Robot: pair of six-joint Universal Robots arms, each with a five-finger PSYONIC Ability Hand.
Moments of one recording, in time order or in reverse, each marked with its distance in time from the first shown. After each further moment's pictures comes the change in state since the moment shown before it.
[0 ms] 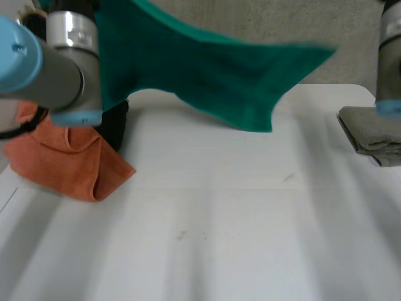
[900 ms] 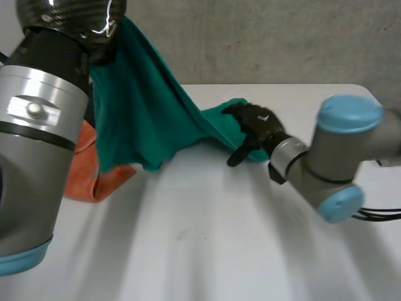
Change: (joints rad) left arm -0.192 0.617 -0.637 -0.168 0.052 -0.083; right arm 0.226 0.207 0.207 0.426 -0.284 0.951; left_hand 0.000 0.001 0.001 0.000 0.000; right_hand -0.802 -0.955 -0.971 -0.950 -0.939
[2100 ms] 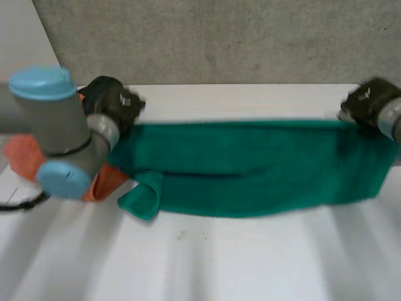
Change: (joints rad) left arm 0.215 -0.733 0.564 -0.464 0.070 0.058; right arm -0.336 -0.137 -0.179 0.428 0.164 -1.089; left_hand 0.000 0.000 0.000 0.000 0.000; right_hand 0.800 0.957 0.972 0.953 0.932
